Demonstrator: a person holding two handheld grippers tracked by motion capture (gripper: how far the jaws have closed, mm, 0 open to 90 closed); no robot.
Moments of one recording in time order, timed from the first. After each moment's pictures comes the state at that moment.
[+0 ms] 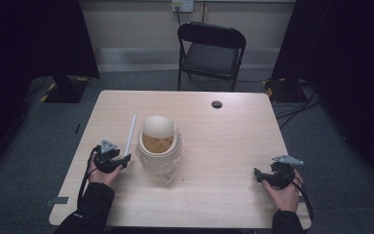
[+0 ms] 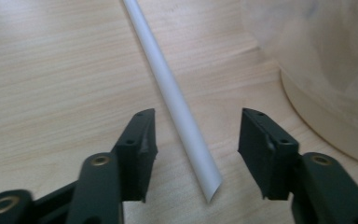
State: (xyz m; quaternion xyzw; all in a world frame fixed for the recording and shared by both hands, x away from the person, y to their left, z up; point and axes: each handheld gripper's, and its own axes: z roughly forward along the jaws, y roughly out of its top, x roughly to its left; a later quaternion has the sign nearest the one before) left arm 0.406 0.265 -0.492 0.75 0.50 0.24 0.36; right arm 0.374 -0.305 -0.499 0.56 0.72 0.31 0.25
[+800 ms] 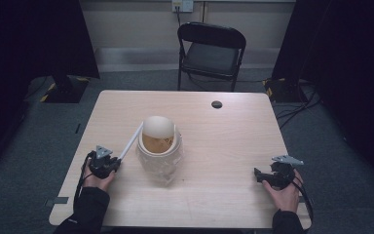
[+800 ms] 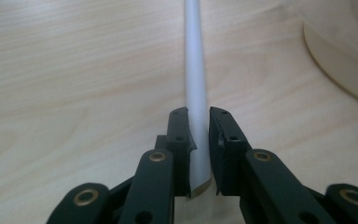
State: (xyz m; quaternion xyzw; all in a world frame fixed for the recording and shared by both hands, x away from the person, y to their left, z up) left arm 0.382 0.282 -0.493 0.76 0.52 0.24 0.32; right arm 0.374 -0.305 -0.499 0.56 0.72 0.31 0.25
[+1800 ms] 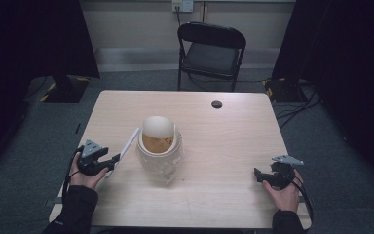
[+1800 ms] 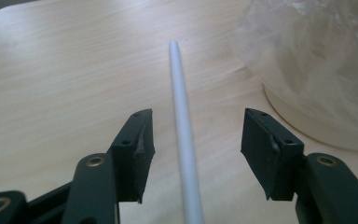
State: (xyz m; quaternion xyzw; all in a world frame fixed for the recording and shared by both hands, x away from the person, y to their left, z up) left arm 0.386 0.292 -0.457 0.76 0.46 0.26 0.39; right arm 0.374 -0.305 -0.499 0.56 0.72 0.31 0.25
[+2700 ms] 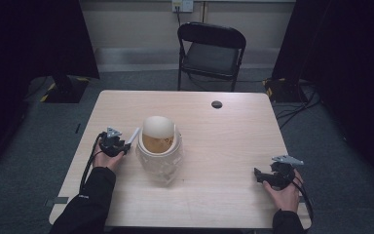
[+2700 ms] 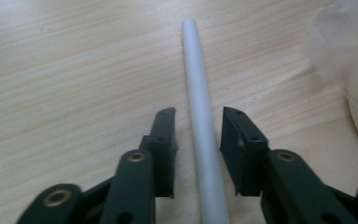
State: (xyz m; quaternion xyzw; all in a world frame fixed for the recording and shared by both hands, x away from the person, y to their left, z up) left arm 0.461 0.269 -0.493 0.77 0.49 0.22 0.33; right arm 0.374 -0.305 -0.499 0.56 0.72 0.31 0.25
